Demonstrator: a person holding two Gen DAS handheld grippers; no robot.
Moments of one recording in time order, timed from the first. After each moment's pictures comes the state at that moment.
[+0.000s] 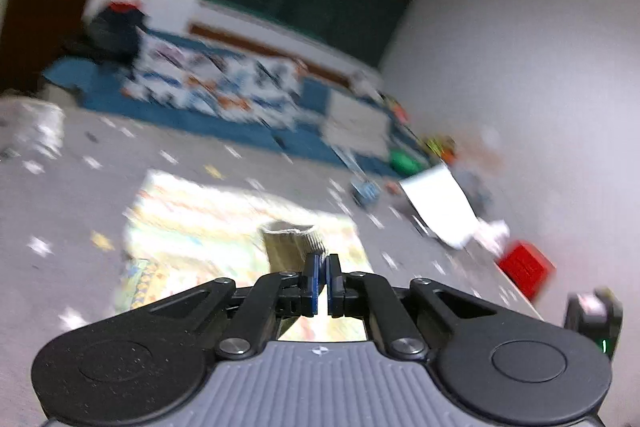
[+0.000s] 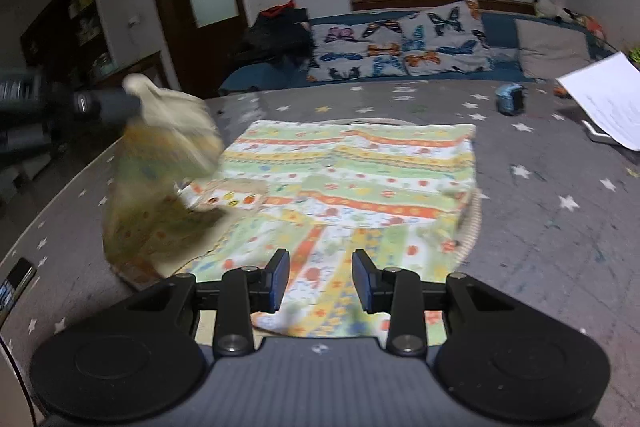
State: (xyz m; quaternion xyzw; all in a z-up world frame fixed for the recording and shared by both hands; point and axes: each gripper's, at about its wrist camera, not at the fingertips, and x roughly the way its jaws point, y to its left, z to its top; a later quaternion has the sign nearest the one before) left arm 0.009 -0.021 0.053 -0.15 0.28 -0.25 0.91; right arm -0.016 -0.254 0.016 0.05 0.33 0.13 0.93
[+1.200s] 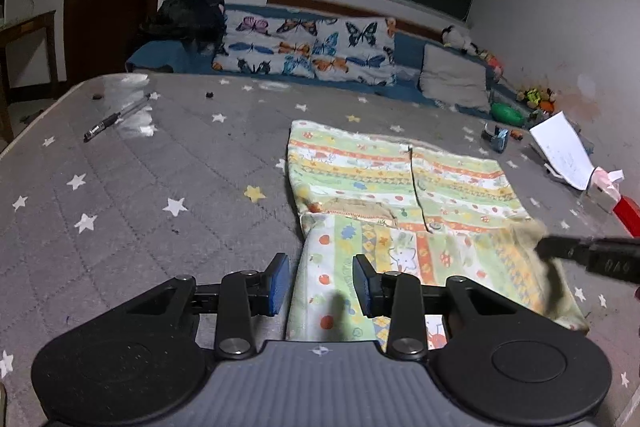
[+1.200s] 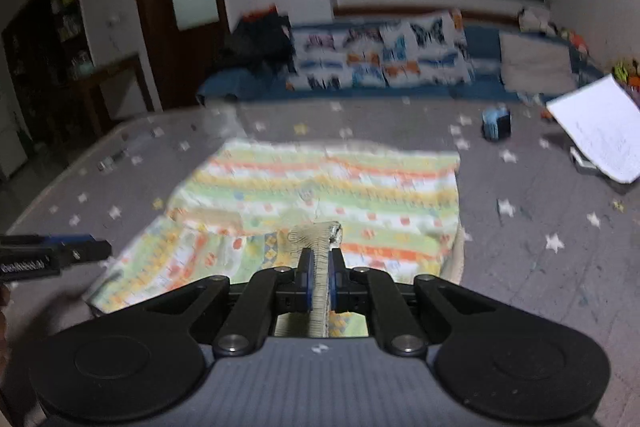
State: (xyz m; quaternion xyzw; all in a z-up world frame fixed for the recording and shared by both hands) left arm 0.033 0.049 0.000 -0.06 0.34 -0.10 0.93; right arm 0.026 -0.240 0.020 0.02 0.35 0.09 0.93
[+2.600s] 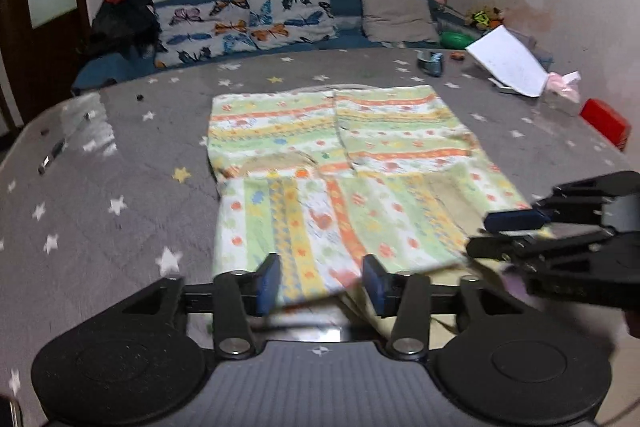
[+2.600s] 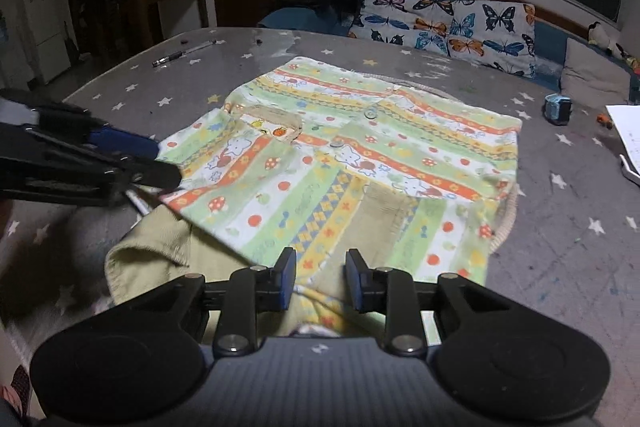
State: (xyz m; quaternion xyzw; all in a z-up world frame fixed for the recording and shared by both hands) left arm -0.007 -0.008 0.009 0.04 0.38 -0.18 0.91; right arm -0.018 -0.219 0.000 -0.07 0.38 0.19 0.90
